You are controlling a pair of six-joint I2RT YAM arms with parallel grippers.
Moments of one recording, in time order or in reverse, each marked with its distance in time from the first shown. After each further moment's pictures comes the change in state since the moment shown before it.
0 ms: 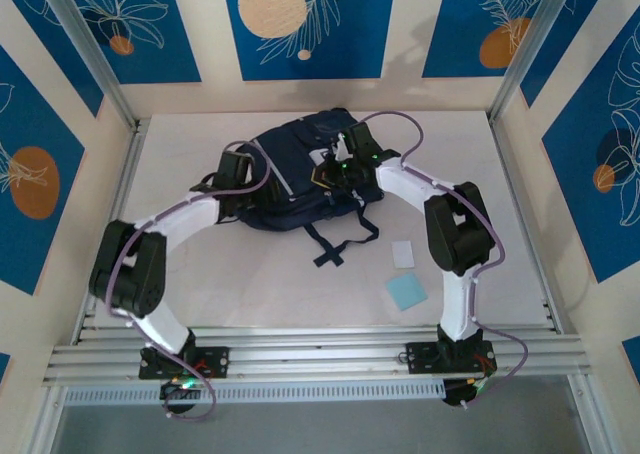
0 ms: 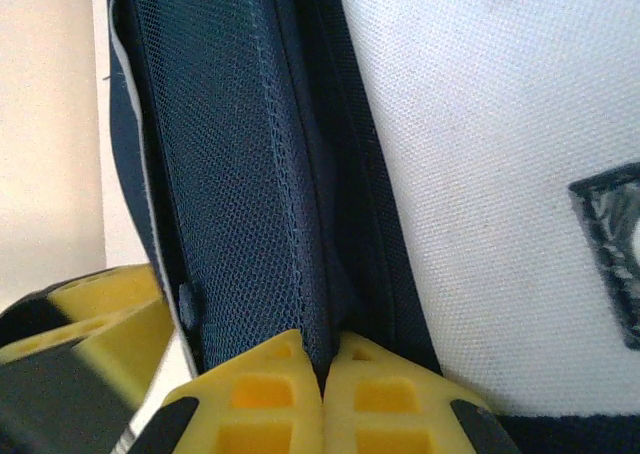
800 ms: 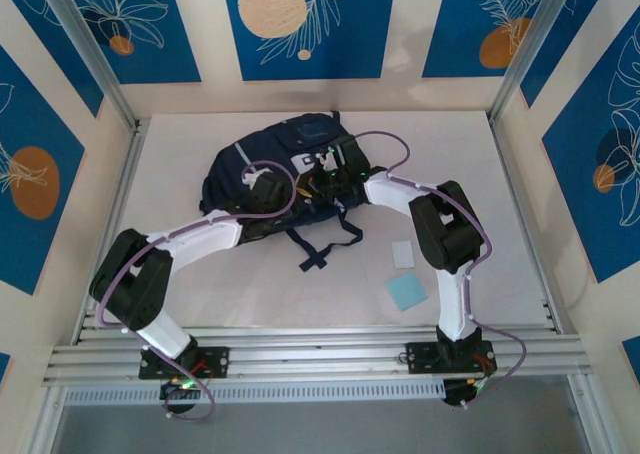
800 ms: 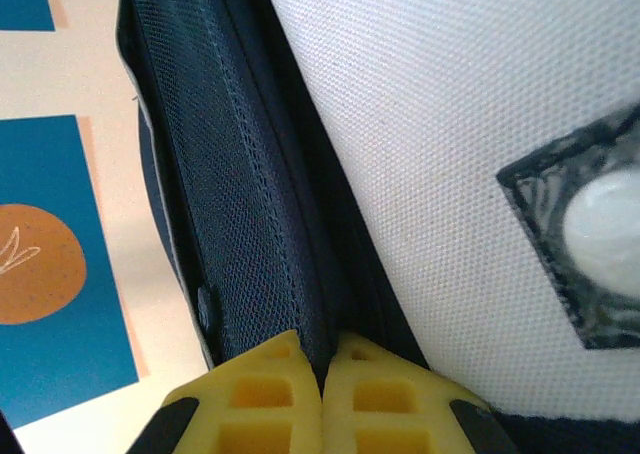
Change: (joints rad) left arm -0.250 -0.020 -0.066 0.041 -0.337 -0.250; right arm 0.057 0.047 -0.121 0.334 -0.112 0.322
